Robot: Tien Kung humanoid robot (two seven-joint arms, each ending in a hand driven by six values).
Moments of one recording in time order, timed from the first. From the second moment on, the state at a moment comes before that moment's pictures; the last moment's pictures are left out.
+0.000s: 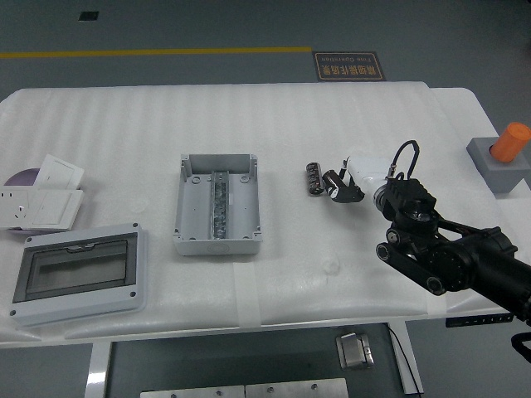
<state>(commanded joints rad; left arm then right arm) 0.05 0.28 -0.34 -0.24 0.61 0.06 0.04 0.74 -0.25 0.46 0.88 -1.82 -0.15 -0.41</state>
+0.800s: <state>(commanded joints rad) 0.04 0.28 -0.35 -0.24 0.61 0.06 0.03 0.73 -0.25 0.44 0.88 -1.81 -0.16 -0.41</state>
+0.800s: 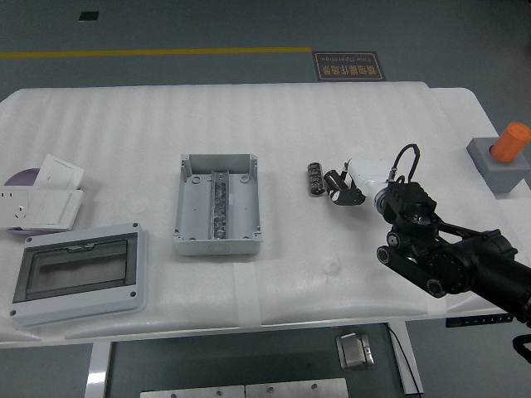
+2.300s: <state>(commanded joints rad) 0.05 0.28 -0.36 -0.24 0.61 0.06 0.03 0.70 -0.29 0.50 0.97 -1.82 -0.18 -0.39</state>
